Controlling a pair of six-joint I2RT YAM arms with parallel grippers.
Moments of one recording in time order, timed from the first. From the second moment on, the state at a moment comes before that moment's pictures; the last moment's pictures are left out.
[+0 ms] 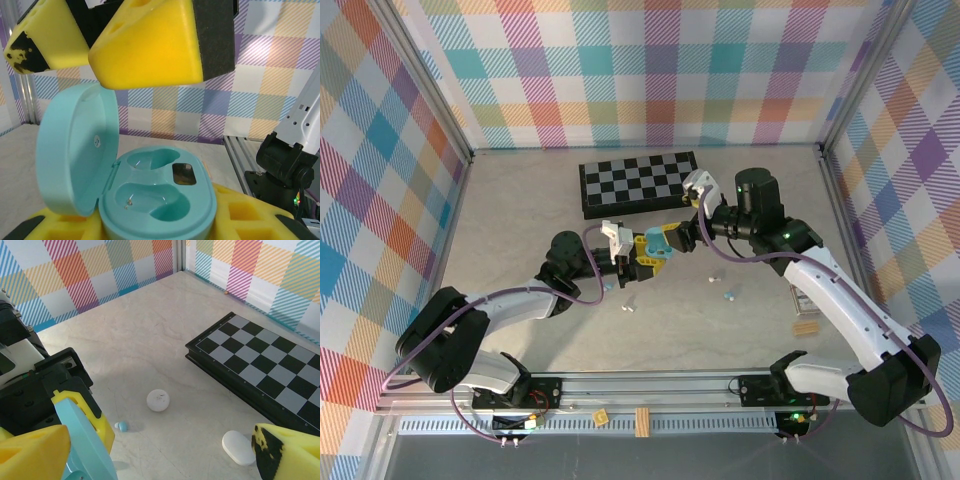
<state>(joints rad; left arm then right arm) -0.65 1.40 0.59 0.94 0.79 -0.11 0.51 1.19 1.16 -0.43 -0.49 -0.17</state>
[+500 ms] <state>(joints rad) -0.65 1.40 0.58 0.96 0.80 -0.14 0.51 1.17 1.16 -0.45 -0.65 -0.26</state>
